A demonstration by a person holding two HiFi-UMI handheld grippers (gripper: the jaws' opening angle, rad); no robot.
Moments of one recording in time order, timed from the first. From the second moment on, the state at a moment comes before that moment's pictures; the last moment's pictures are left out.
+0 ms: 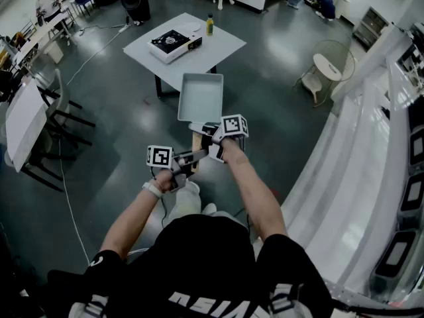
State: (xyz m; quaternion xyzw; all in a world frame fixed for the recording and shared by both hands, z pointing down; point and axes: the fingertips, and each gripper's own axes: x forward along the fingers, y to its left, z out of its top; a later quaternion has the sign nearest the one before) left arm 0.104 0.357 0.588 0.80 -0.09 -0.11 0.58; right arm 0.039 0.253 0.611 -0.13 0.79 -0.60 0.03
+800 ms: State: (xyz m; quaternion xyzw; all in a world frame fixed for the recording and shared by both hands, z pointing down) left arm 0.137 0.343 0.595 0.82 -0.09 -0.10 0.56; right arm 0.074 0.236 0.616 -0.13 0.79 -0.59 0.03
